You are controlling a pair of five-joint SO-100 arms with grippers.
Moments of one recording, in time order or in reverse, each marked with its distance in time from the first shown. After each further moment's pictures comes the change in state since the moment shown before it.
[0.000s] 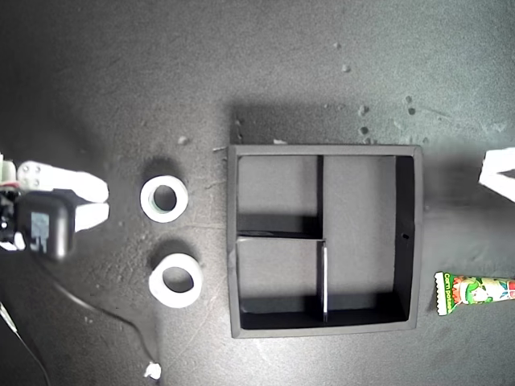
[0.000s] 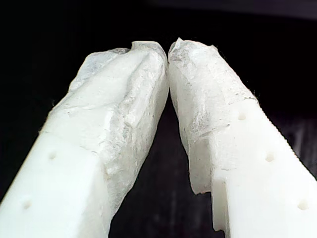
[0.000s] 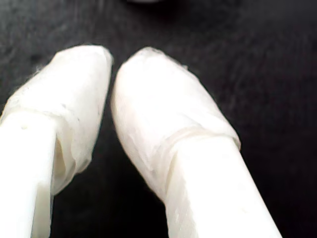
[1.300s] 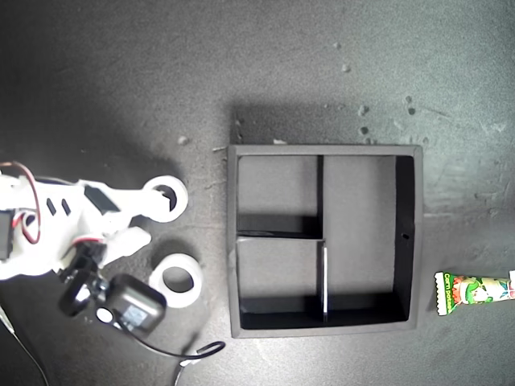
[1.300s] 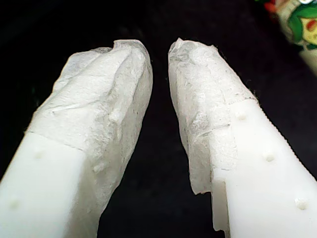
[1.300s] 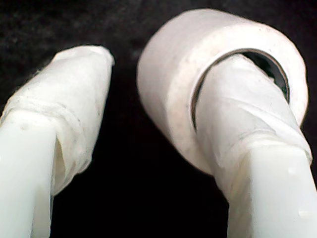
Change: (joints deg) arm 0 4.9 -78.0 -41.5 -22.2 23.7; arm 1 -26.5 -68.1 -83.3 47.3 -16.5
